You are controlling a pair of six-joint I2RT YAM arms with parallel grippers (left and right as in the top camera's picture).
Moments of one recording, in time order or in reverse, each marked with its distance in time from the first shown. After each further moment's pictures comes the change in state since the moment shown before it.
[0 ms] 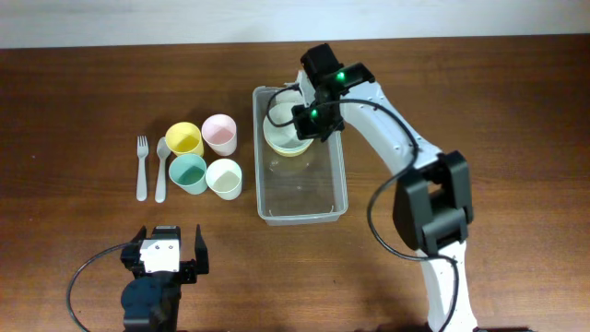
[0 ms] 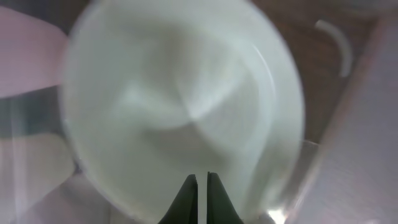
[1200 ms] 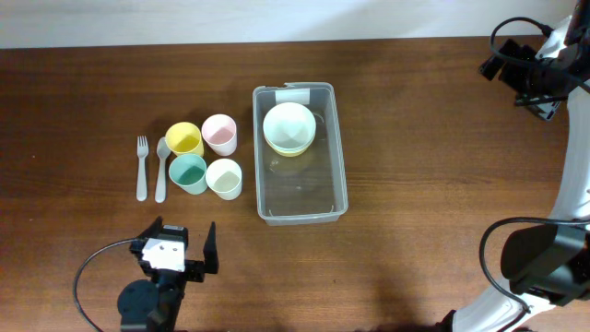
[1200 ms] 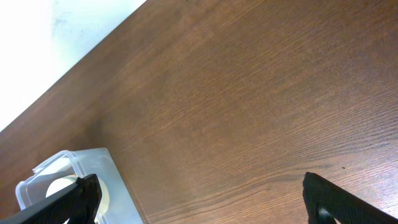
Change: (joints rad) left arm 0.000 0.000 0.009 0.084 0.187 -0.042; right arm -0.737 -0.383 0.024 -0.195 0.018 0.140
